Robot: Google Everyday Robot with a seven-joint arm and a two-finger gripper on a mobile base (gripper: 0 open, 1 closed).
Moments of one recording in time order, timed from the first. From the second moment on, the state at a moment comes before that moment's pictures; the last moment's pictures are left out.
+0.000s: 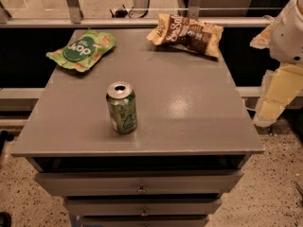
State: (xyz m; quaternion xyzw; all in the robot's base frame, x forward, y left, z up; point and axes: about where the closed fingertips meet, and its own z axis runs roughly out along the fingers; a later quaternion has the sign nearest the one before) arm 0.438 -0.217 0.976 -0.60 0.78 -0.03 0.16
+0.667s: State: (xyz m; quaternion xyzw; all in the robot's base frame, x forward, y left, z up) arm 0.454 -0.214 0.954 -0.61 0.78 0.01 0.16
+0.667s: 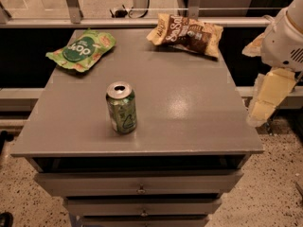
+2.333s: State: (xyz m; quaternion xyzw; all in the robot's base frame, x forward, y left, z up) arm 0.732 -0.186 0.919 -0.54 0.72 0.02 0.44
